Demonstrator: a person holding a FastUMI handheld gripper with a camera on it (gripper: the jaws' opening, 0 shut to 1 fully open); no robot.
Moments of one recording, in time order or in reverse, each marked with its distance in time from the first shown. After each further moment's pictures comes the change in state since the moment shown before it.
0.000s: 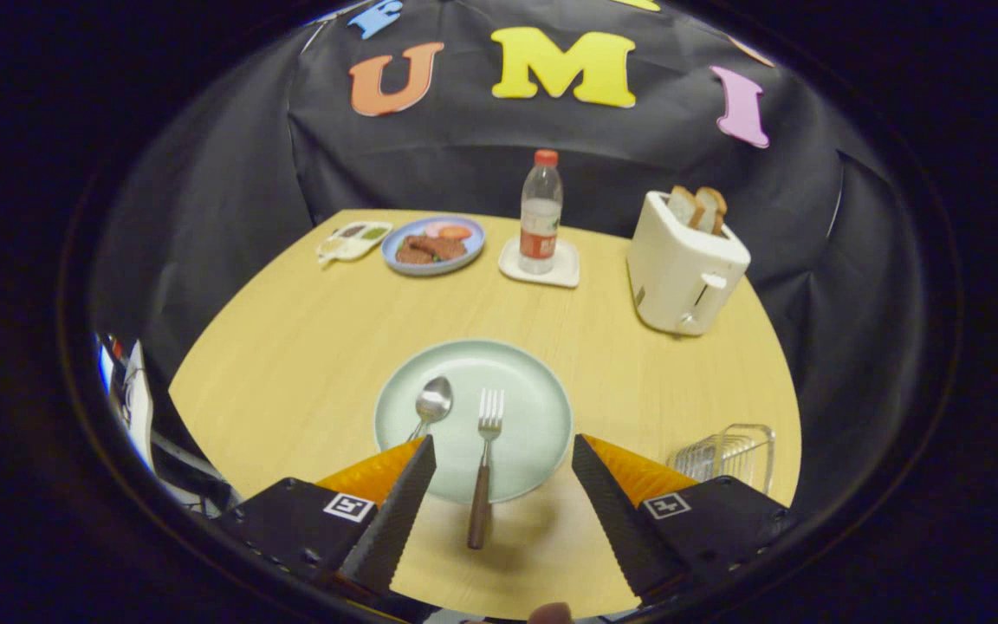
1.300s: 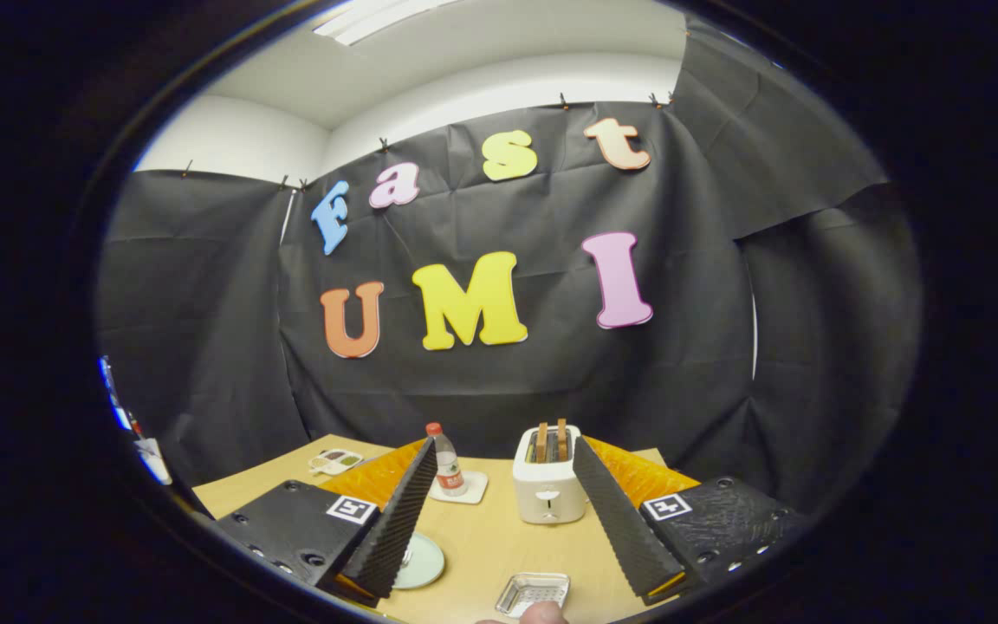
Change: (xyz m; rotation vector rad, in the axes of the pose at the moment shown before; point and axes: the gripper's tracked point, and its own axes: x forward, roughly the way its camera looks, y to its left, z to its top) arm -0.221 -0.219 0.122 0.173 -0.837 0.043
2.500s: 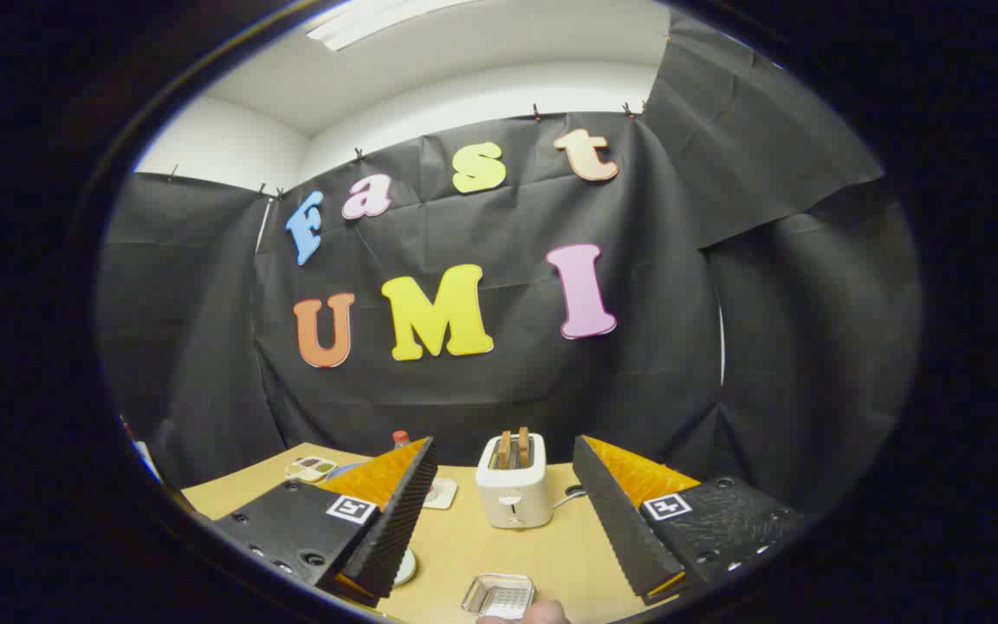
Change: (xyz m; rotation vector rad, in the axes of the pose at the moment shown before) arm -0.014 -0.047 0.014 0.018 -0.055 -0.080
